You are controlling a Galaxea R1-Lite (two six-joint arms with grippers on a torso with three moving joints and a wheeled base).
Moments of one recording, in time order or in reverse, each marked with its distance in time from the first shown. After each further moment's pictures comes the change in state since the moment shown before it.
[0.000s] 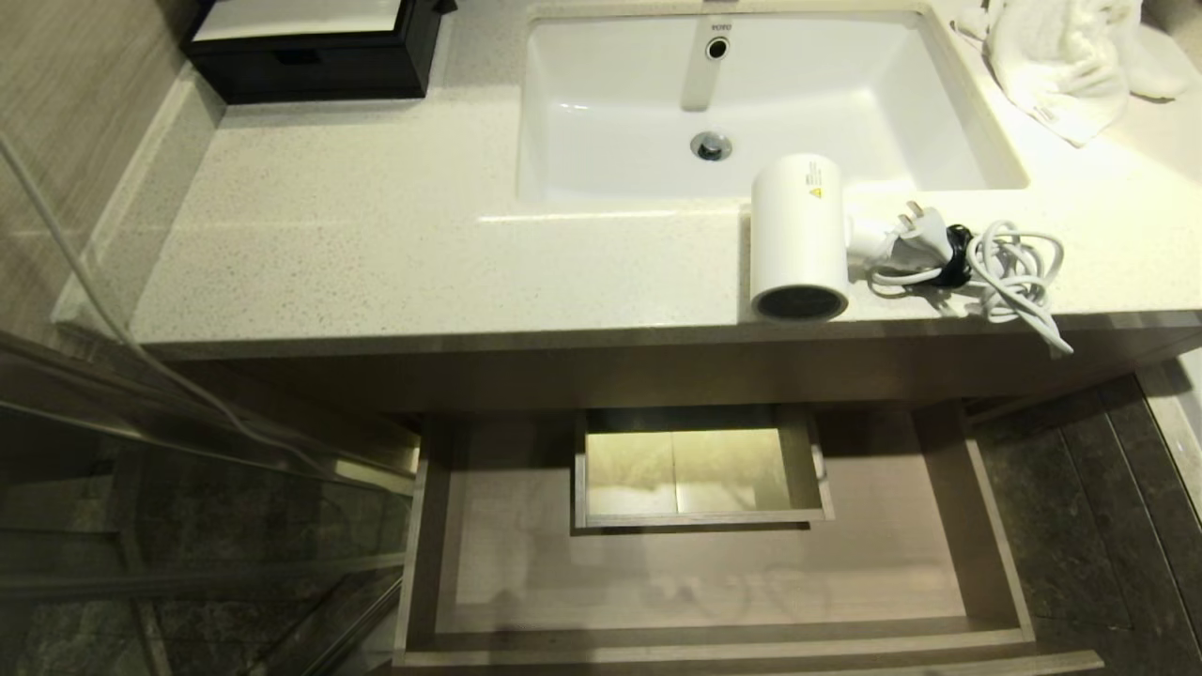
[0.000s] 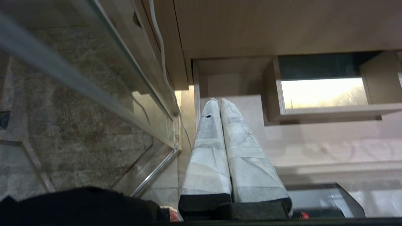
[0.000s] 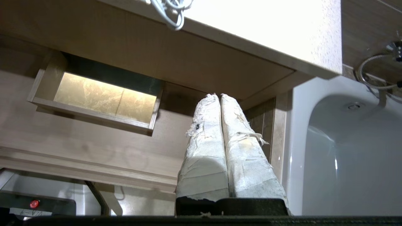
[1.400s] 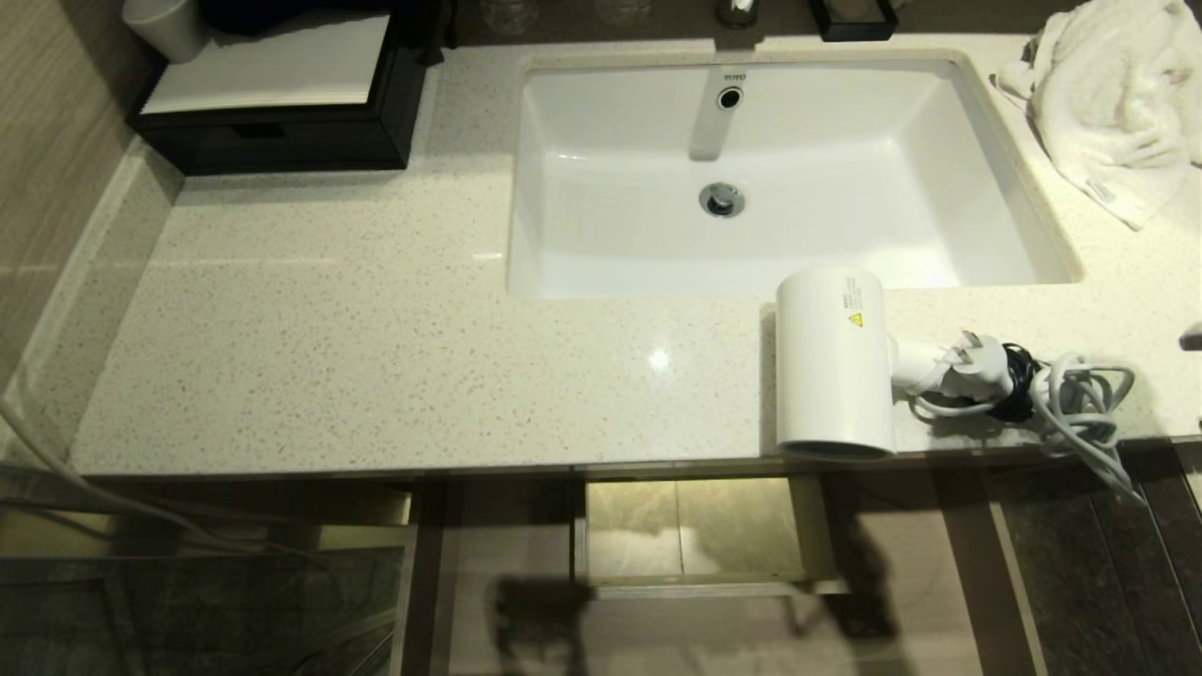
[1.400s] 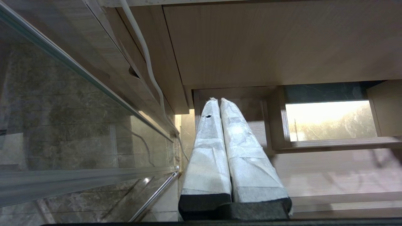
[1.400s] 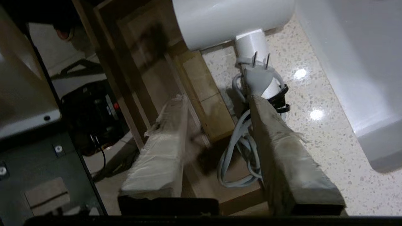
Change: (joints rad) left arm 0.000 0.000 0.000 0.000 0.000 0.000; right arm 0.040 0.928 -0.671 0.471 0.675 -0.595
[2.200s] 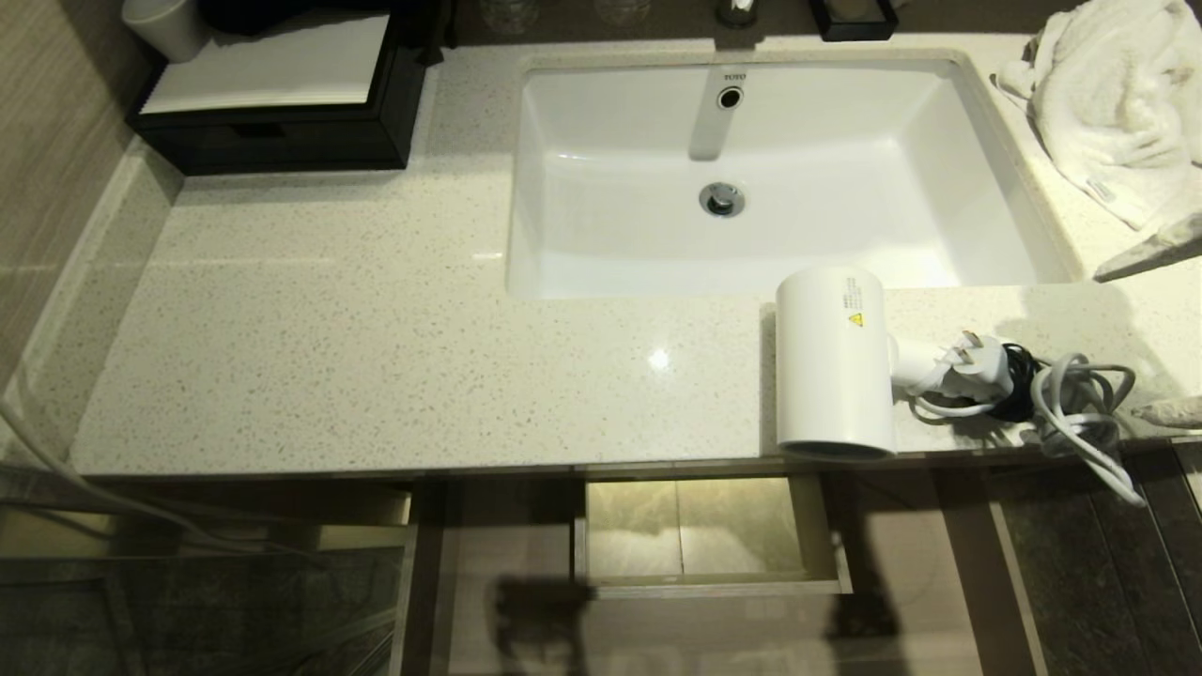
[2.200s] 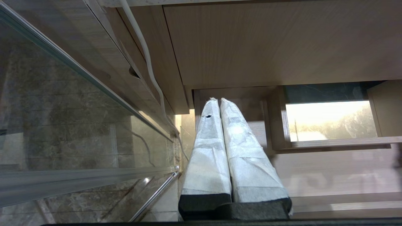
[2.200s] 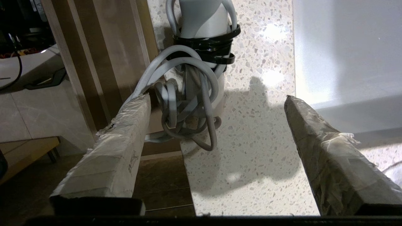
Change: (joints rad) left arm 0.000 0.000 0.000 0.000 0.000 0.000; right arm -0.108 0.242 -0.198 0.105 -0.178 -0.440
